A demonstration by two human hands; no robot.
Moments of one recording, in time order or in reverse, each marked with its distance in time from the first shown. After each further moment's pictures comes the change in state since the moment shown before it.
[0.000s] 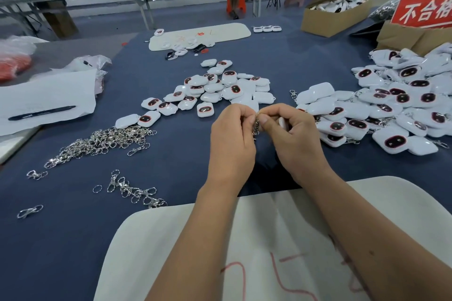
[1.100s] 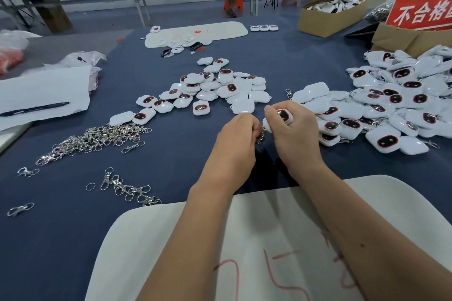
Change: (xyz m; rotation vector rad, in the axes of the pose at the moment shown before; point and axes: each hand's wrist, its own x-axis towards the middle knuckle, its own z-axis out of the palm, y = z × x) left_hand -0.005 0.000 -0.002 0.176 -0.330 -0.005; right_hand 0.011 0.009 0.001 -0.131 0.208 0.103
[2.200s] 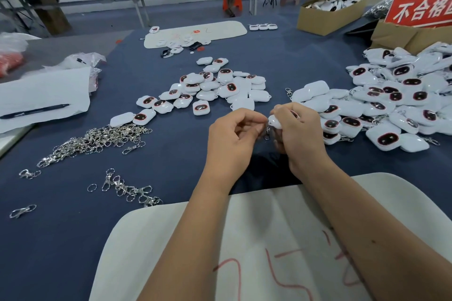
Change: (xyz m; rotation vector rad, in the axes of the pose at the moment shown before) left_hand 0.006 -0.002 0.002 -0.484 0.137 -0.115; right_hand 0.000 -0.009 -0.003 0.283 -0.036 0.286
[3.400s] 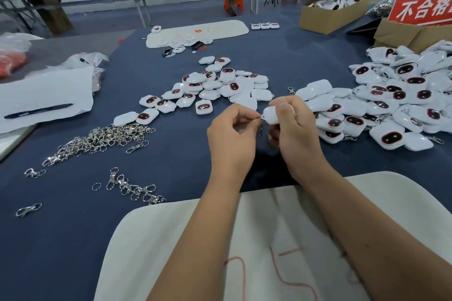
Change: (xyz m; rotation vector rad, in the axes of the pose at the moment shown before) left_hand -0.003 0.015 0.004 0.055 0.203 -0.126; right_hand -0.007 0.003 0.008 0.048 -0.094 -0.135
